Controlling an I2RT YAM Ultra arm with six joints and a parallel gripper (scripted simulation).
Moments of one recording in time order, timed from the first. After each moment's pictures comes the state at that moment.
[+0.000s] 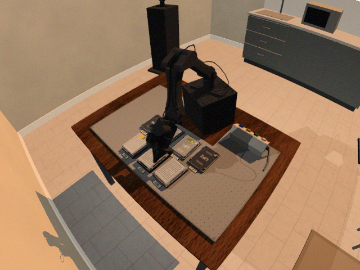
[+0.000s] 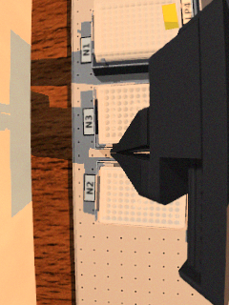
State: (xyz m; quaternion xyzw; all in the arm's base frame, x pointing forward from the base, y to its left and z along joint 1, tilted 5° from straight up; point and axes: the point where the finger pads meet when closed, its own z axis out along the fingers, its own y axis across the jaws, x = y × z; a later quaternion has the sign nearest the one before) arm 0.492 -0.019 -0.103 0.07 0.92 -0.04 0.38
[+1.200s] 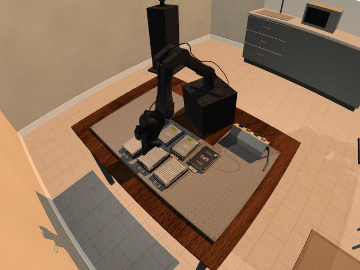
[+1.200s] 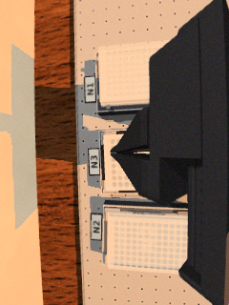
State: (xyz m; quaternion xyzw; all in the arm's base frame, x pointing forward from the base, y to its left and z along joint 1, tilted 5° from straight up) arm 0.488 -0.092 -0.098 0.08 0.92 -0.05 0.38
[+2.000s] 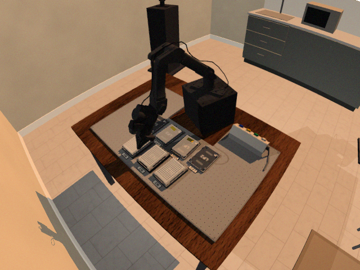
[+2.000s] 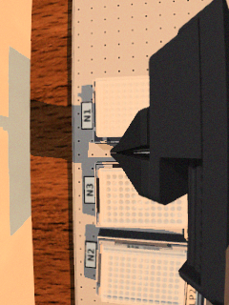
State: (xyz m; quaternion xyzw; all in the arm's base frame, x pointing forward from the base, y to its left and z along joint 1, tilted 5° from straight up) arm 0.475 -0.142 -0.100 0.07 0.92 -0.04 0.37
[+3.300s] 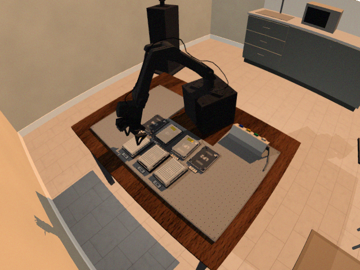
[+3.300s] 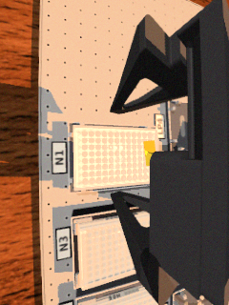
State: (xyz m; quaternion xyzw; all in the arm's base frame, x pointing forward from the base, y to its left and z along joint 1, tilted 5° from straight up) arm 0.447 -0.211 -0.102 0.07 0.97 -0.04 0.22
